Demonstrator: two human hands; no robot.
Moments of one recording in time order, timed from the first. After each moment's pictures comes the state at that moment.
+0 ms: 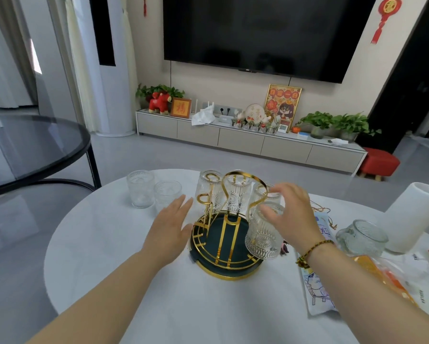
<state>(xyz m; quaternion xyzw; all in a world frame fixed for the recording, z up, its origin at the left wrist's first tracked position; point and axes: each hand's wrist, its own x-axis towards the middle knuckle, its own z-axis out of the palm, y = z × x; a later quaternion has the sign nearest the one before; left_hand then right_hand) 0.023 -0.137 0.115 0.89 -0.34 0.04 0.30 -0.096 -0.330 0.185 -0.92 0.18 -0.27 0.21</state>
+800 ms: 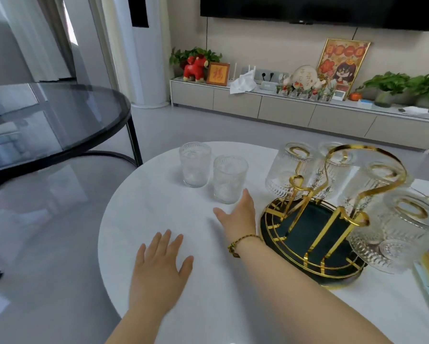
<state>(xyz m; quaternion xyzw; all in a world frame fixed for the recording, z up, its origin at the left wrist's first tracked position) 0.066 -0.021 -0.002 0.98 -0.16 -0.03 0.16 0.094 -0.187 0.032 -0.81 0.24 -0.15 0.50</state>
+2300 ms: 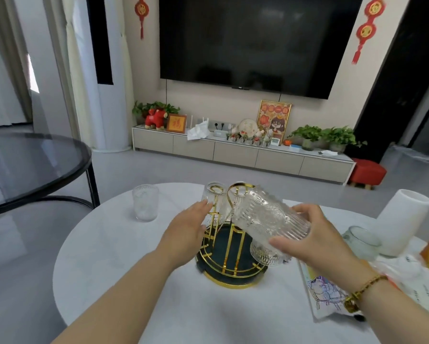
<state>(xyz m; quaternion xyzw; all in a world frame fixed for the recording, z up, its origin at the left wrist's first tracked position) 0.010 -0.131 0.154 0.86 -0.41 0.02 0.32 -0.159 -0.281 0.217 -0.88 0.21 -0.22 0.37</state>
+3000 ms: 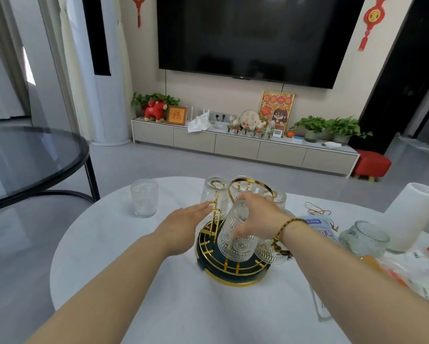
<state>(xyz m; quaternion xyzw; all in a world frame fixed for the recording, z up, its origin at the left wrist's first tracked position) 0.038 -0.134 0.152 0.87 -0.47 -0.03 0.16 -0.060 -0.277 0.209 -0.96 0.19 0.01 0.19</state>
